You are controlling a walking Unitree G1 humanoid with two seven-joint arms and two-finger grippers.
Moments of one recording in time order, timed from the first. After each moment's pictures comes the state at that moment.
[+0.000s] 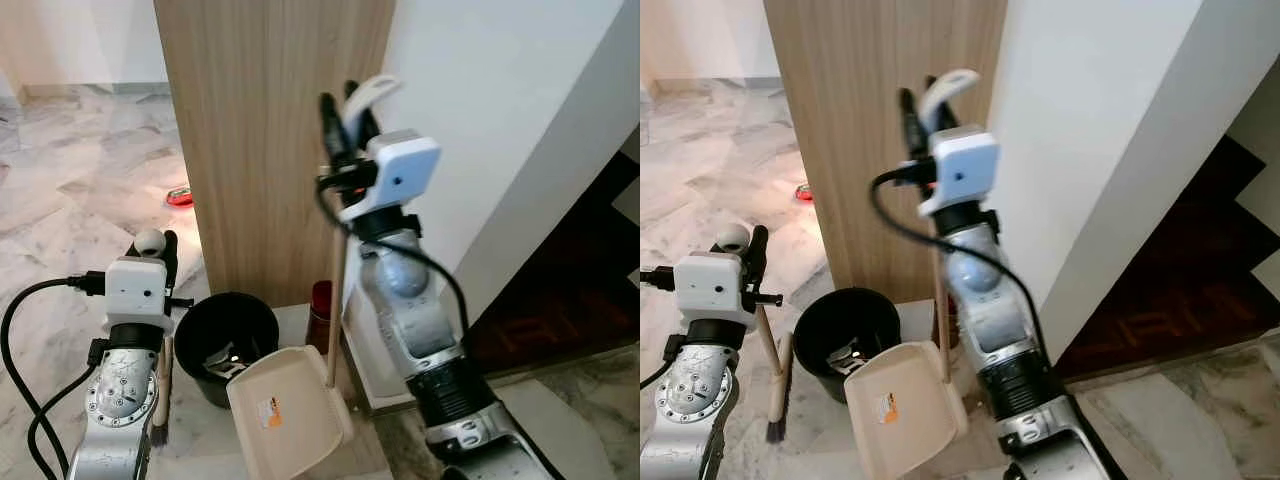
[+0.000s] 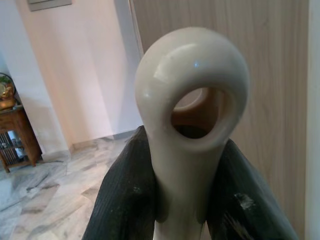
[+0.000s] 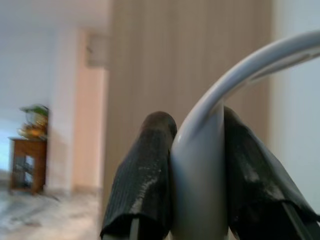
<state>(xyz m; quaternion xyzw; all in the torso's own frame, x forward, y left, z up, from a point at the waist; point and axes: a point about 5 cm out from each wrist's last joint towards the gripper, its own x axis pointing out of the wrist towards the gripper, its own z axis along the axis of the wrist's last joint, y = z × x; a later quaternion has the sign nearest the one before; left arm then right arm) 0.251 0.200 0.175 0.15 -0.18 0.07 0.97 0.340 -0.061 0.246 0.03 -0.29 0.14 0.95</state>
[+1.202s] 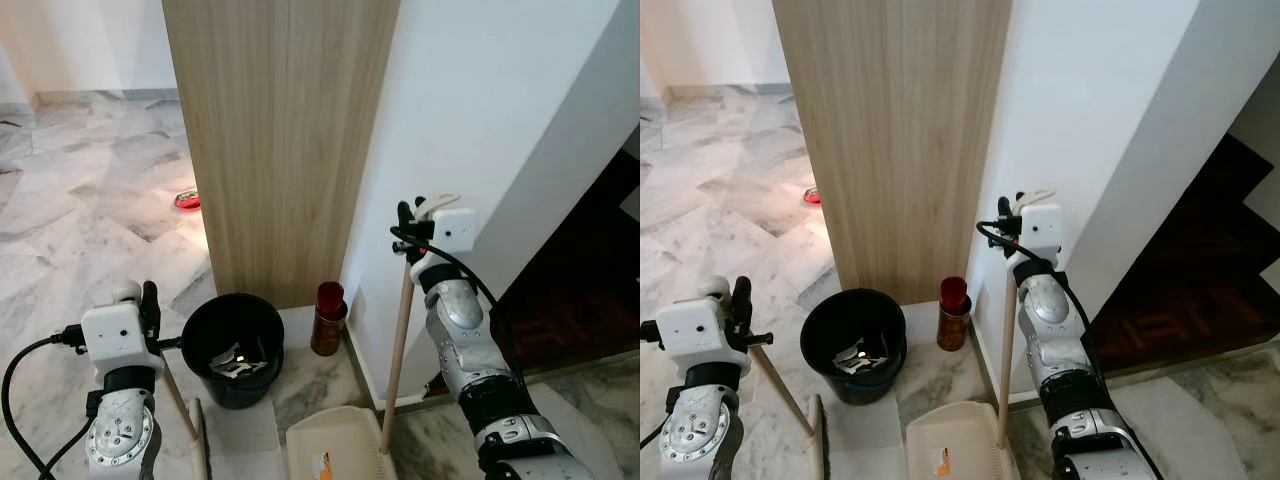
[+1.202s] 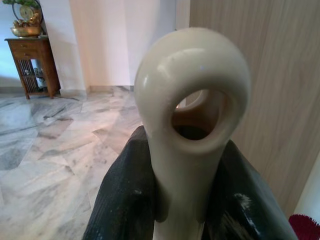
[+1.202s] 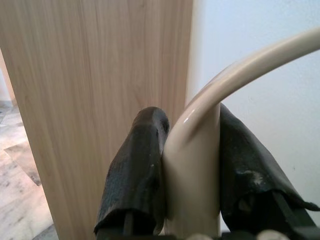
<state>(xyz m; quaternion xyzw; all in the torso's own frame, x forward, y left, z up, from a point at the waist) 0.231 0.215 0.127 0.05 -0.10 0.14 0.98 0.359 -0.142 0.134 0.00 -0.08 0.06 1.00</state>
